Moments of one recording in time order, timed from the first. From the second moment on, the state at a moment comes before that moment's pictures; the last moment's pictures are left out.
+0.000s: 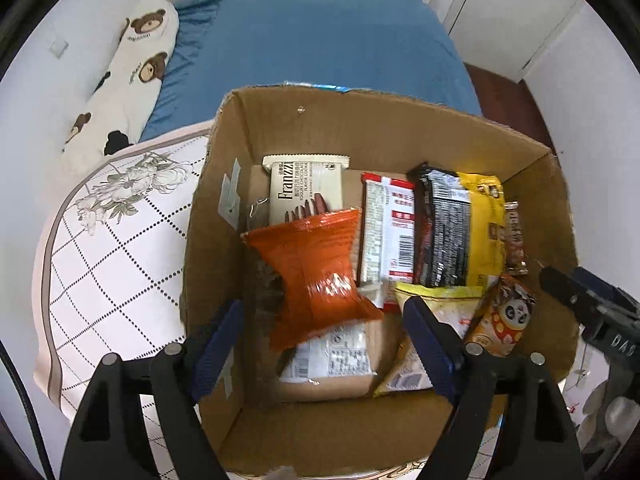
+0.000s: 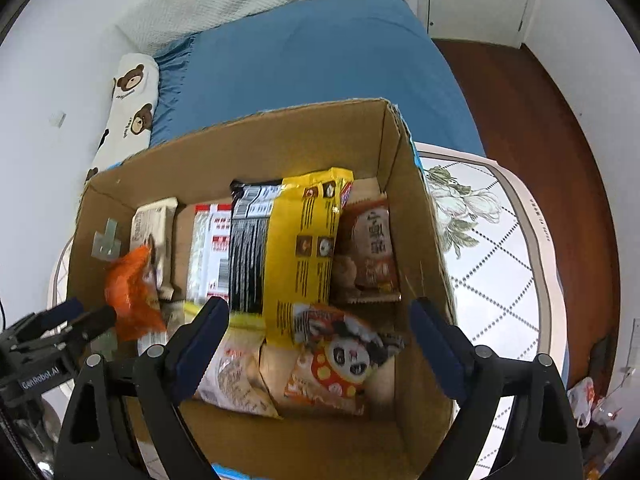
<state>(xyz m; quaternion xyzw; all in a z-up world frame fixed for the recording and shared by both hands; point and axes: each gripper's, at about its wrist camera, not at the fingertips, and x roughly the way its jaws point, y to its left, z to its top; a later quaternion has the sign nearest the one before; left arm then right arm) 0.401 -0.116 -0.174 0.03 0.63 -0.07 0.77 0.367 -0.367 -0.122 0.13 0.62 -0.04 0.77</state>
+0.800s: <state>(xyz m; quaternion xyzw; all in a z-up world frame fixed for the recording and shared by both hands) 0.259 -0.116 -0.074 0.03 0.50 -0.09 0.86 0.223 -0.320 -0.004 0.08 0.51 -0.02 0.86</state>
